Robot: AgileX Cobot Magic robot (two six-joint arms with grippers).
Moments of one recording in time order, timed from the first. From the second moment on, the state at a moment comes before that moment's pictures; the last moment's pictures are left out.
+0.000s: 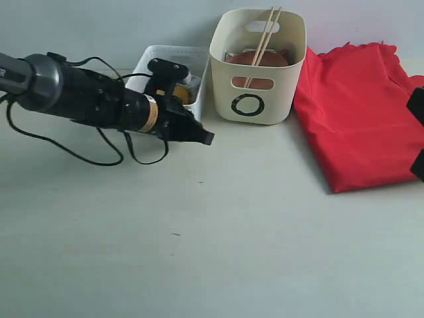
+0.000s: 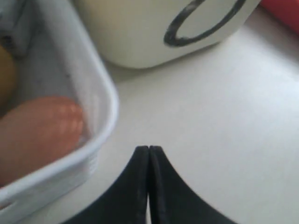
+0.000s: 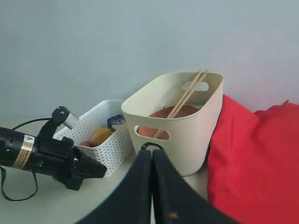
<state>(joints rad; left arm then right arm) -0.52 2.18 -1.30 1.45 -0.24 -1.40 0.37 0.63 -0.19 0.50 -0.26 -0.31</state>
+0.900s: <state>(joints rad) -0.43 1.62 -1.00 1.50 -0.33 -1.39 0.37 0.73 -0.19 0.48 -0.33 -0.30</state>
